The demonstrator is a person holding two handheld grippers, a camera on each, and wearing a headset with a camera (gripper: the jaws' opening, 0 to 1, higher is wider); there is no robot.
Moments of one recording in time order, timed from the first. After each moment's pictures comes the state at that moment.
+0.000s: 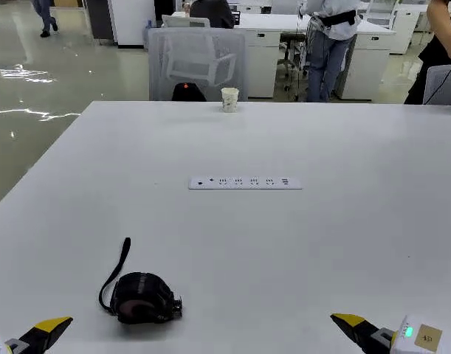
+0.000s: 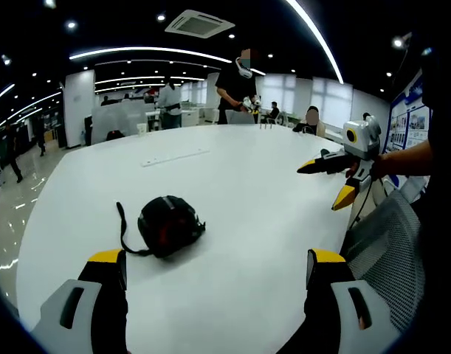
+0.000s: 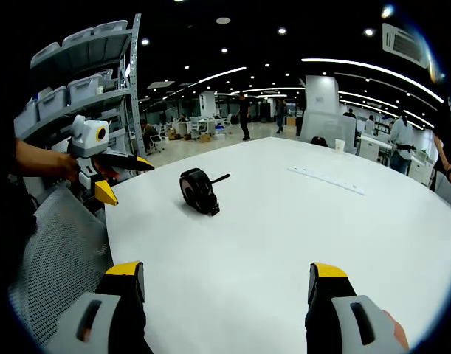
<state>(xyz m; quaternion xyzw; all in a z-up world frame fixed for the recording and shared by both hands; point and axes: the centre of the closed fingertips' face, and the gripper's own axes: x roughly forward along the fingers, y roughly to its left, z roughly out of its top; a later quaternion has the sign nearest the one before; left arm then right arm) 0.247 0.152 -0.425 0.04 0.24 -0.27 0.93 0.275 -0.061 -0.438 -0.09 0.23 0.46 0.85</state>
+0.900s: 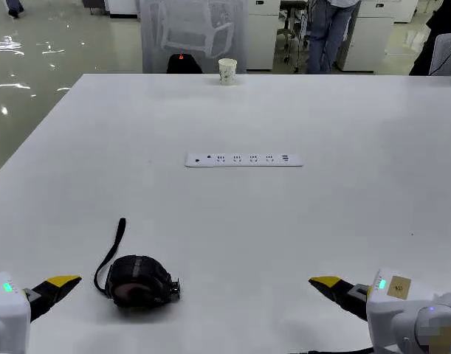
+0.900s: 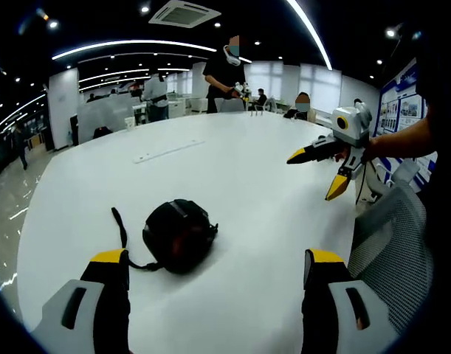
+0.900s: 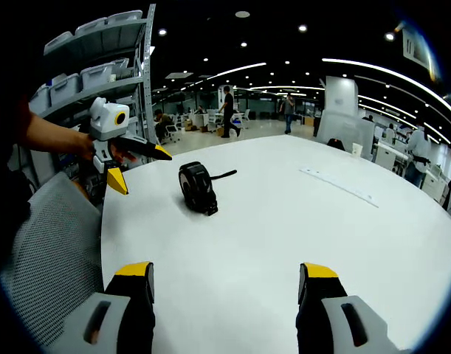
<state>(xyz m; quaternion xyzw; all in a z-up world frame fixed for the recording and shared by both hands) 0.284 0.161 -0.439 0.07 0.27 -0.30 0.91 0.307 -0.042 -0.452 -0.13 0.23 0.51 0.82</state>
